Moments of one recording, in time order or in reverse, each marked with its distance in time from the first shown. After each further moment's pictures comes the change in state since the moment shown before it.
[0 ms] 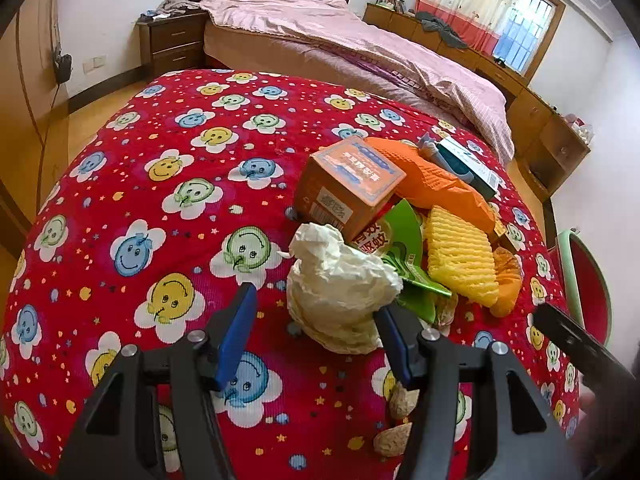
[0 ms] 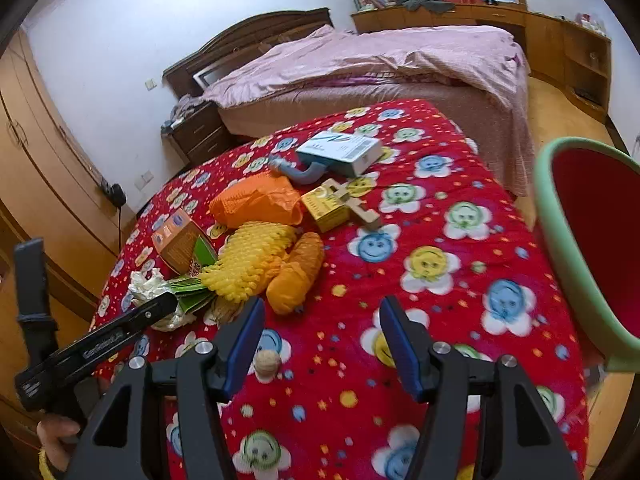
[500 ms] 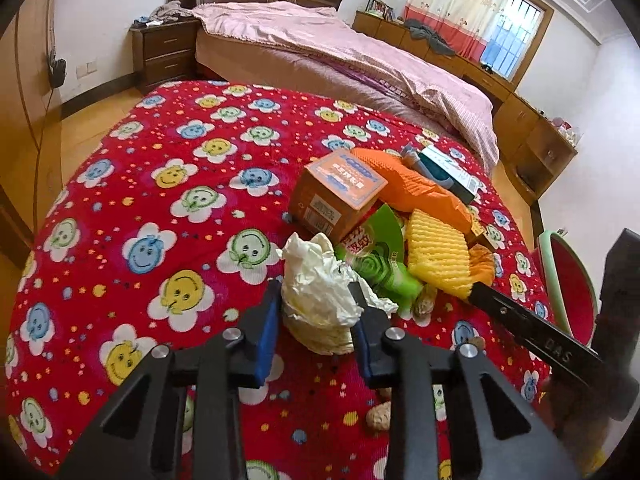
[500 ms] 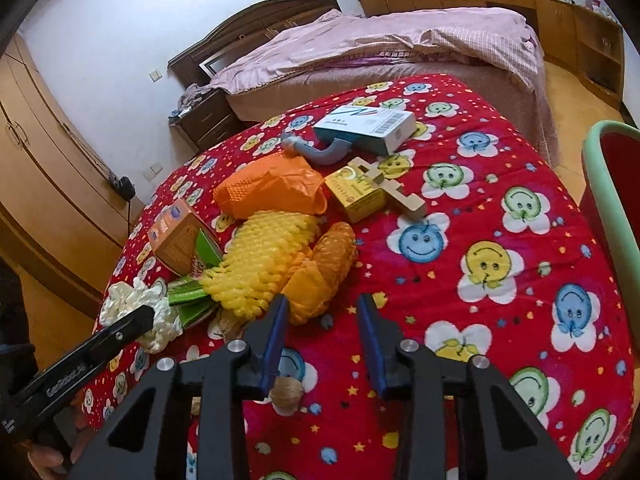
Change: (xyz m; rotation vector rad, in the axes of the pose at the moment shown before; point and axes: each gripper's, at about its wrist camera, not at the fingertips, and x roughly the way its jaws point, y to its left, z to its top) left arm -0.027 0.003 -0.004 0.008 -0.035 -0.042; right arm 0.035 0.007 0.004 0.026 0.048 0.067
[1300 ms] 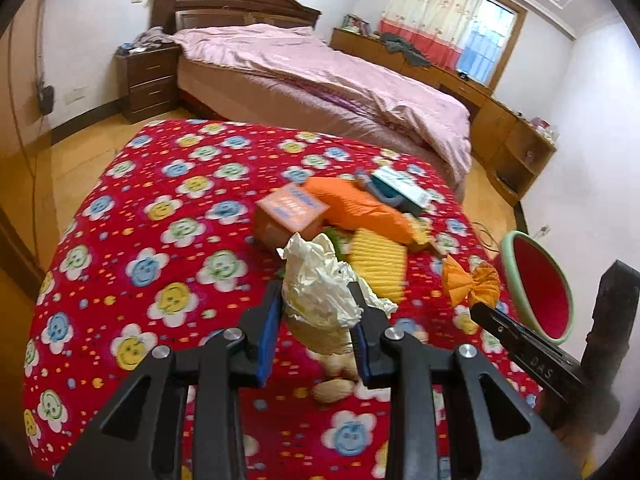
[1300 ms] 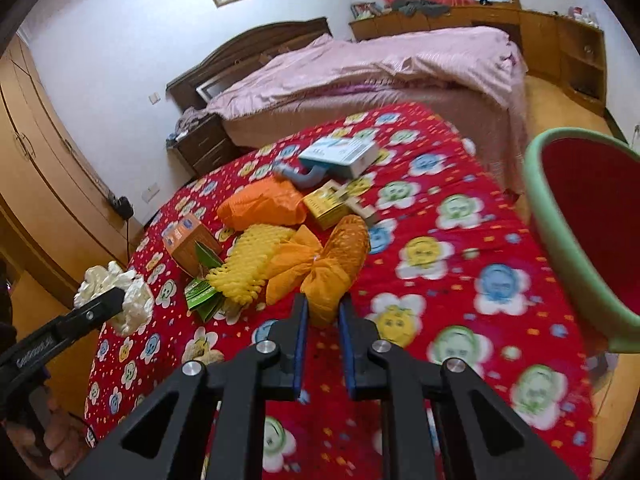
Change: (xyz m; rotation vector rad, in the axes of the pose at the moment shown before) left arm -0.046 -0.036 0.003 0.066 -0.059 -0.064; right arm -0.063 -0.016 -0.020 0.007 -0.111 -0.037
